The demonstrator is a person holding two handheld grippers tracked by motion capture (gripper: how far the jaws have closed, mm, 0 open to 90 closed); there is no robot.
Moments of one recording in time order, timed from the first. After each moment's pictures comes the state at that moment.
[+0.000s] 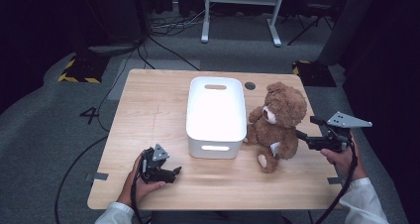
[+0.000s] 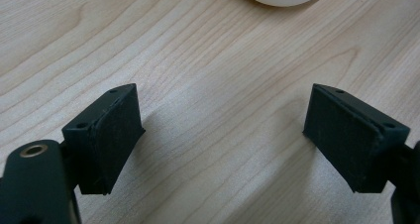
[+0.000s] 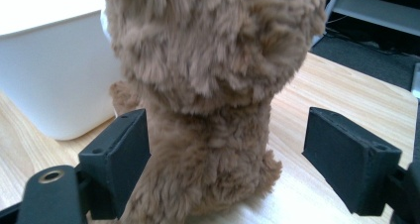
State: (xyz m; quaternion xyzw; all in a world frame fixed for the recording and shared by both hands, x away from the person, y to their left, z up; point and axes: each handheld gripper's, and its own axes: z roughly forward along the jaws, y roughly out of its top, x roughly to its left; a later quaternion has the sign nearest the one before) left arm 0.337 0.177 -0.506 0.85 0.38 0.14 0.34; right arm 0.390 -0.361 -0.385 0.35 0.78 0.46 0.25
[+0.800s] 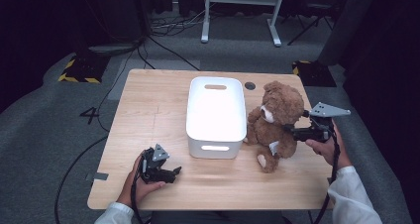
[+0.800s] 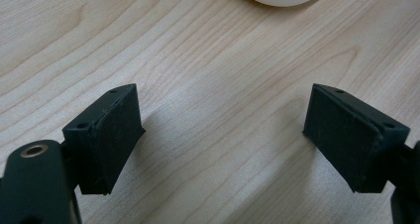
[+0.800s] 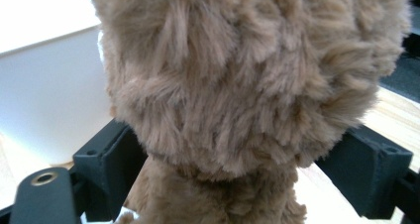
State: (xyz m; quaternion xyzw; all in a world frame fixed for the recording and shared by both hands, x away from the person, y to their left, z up) left arm 0.337 0.177 -0.506 0.85 0.38 0.15 0.34; right arm 0.420 -0.323 -0.385 0.33 0.80 0.45 0.24
